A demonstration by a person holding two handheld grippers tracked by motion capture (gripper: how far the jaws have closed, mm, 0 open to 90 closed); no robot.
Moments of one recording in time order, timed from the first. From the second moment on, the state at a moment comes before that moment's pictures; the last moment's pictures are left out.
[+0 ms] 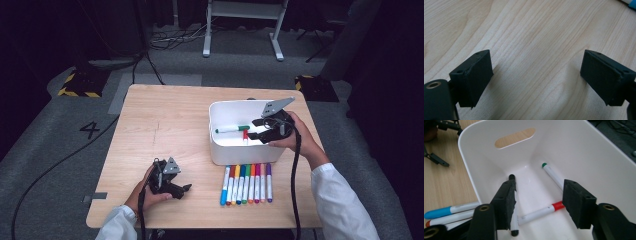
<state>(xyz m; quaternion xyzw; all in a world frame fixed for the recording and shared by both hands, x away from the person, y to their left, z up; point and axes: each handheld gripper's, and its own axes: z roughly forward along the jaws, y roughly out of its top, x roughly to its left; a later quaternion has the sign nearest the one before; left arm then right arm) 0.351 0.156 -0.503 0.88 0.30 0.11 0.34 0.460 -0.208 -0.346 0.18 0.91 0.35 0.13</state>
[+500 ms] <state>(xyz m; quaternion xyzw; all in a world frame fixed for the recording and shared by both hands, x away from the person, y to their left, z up) 0.351 0.156 -0.503 0.88 0.31 0.11 0.34 0.404 -0.281 -0.323 0.25 0.85 0.39 0.26</state>
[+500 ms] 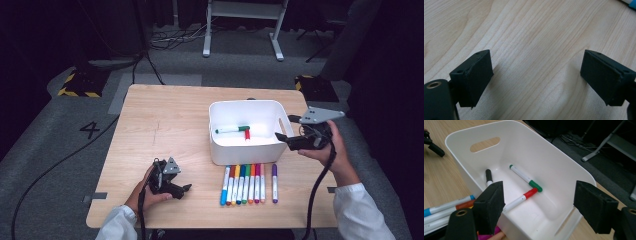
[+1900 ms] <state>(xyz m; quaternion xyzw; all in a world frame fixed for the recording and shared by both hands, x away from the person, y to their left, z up) 0.350 0.156 -0.503 0.88 0.31 0.11 0.34 0.362 -0.357 -0.490 0.43 0.83 0.32 0.17</state>
